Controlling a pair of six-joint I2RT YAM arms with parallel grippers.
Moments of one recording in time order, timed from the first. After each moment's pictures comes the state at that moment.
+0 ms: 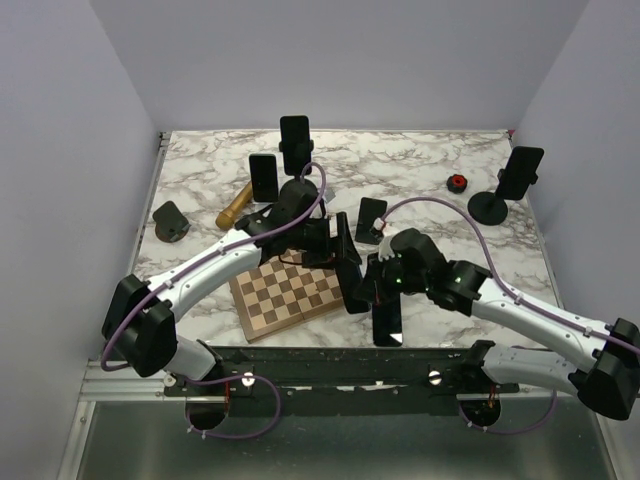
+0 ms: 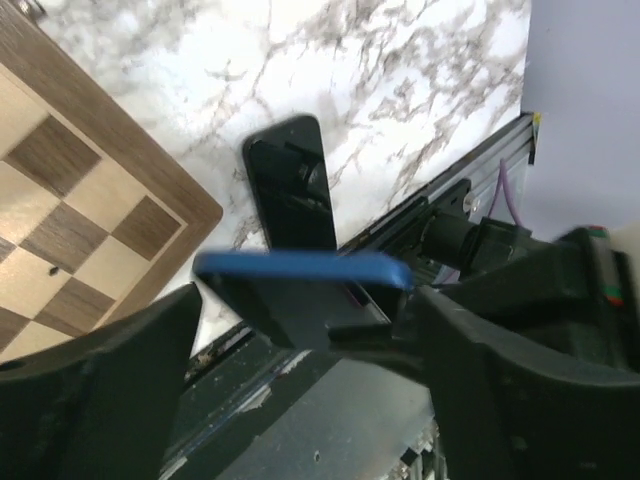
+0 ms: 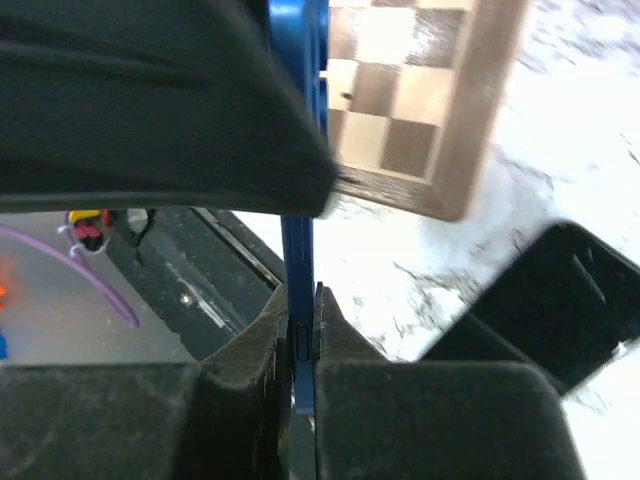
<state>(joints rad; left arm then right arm) -0.71 1.43 1.11 -0.47 0.43 -0.81 0.87 1.07 0.77 -0.38 -0.19 0.53</state>
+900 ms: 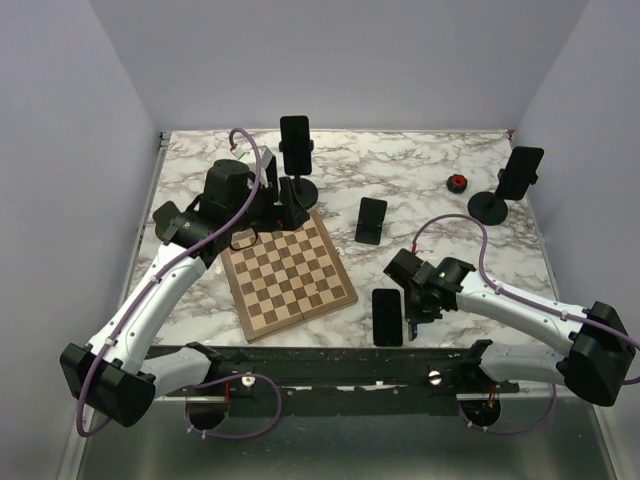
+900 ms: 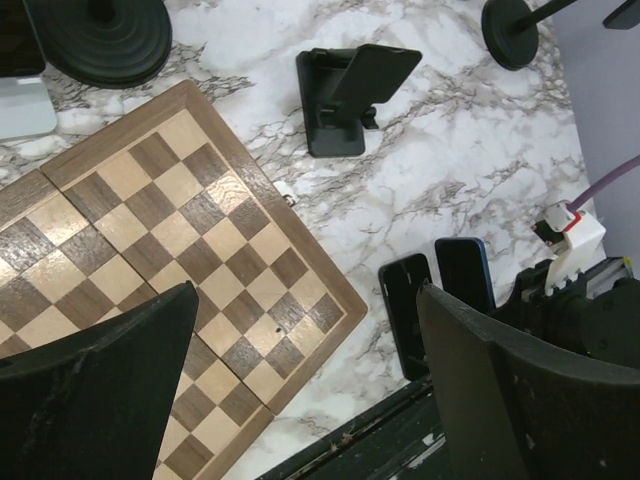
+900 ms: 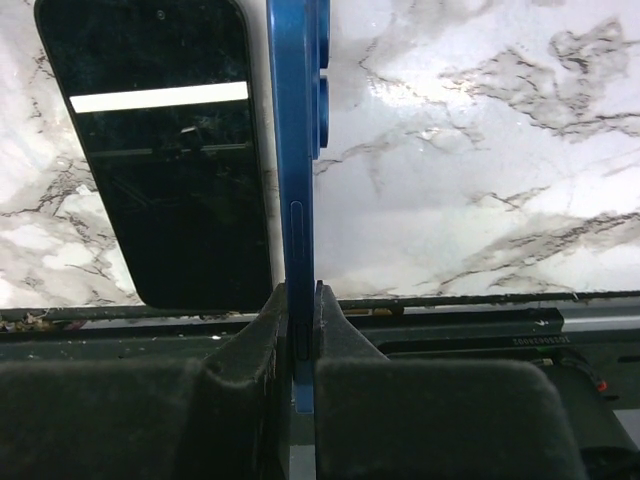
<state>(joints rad) -0.45 1.14 1.19 -0.58 0.22 -0.47 0.86 1.18 0.77 -0.99 0.24 0.88</state>
